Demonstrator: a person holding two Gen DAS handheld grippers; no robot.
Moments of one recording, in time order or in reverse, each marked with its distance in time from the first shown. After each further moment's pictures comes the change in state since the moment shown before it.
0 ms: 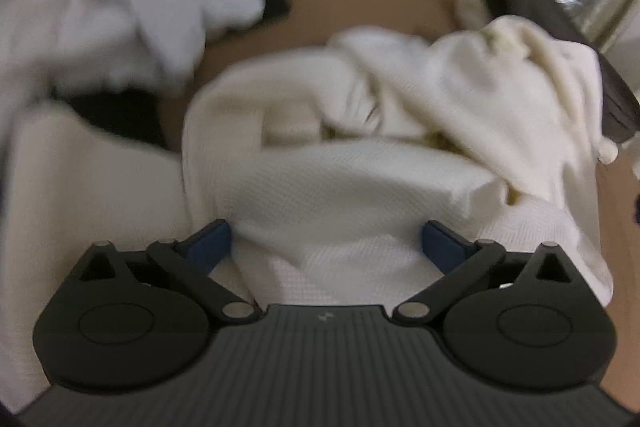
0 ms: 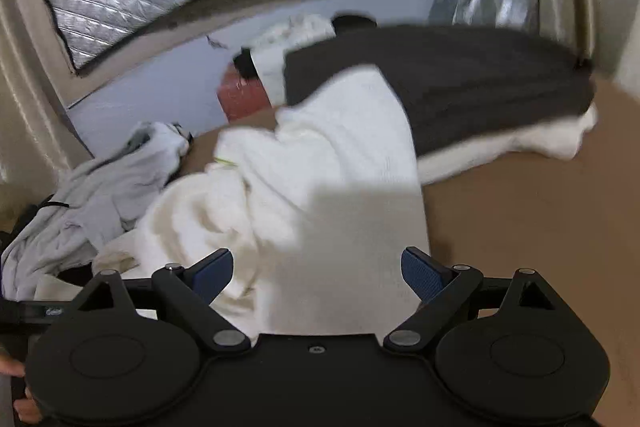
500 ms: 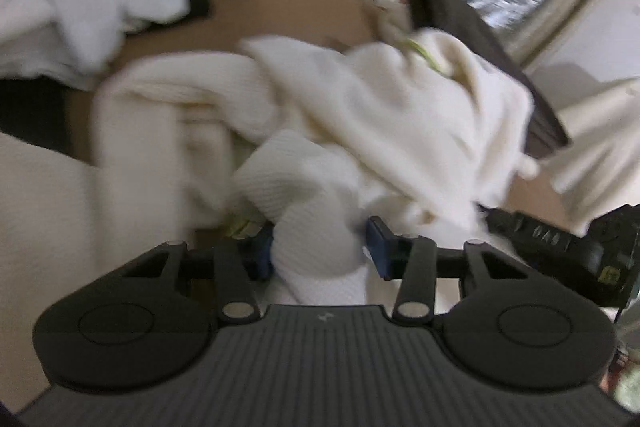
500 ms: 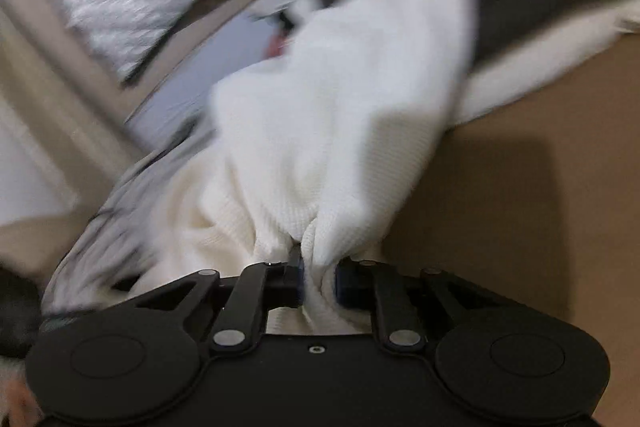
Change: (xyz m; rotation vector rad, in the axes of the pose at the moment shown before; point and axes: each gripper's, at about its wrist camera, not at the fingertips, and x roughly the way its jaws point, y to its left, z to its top) left arm 0.010 -0.012 0.000 0.028 0.014 -0.346; right arm 0.075 0.002 -0.039 0.151 0.060 0.344
